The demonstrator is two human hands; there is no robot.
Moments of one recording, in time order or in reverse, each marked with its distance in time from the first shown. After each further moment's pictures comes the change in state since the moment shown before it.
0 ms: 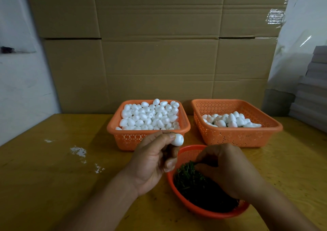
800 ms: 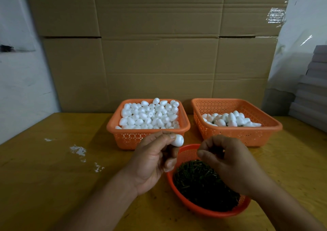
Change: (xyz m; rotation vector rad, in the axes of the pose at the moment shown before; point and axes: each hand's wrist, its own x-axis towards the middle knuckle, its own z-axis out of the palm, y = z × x) left_hand -0.003 0.002 0.001 0.023 0.019 -0.030; right_hand -0.001 0.000 -0.006 0.207 0.128 -0.053
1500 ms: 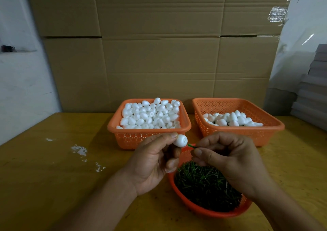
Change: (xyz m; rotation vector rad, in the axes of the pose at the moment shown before) left_hand -0.001 0.004 0.003 -0.064 -0.043 -0.057; right_hand -0.005 -0.015 0.004 0.652 0.034 -0.063
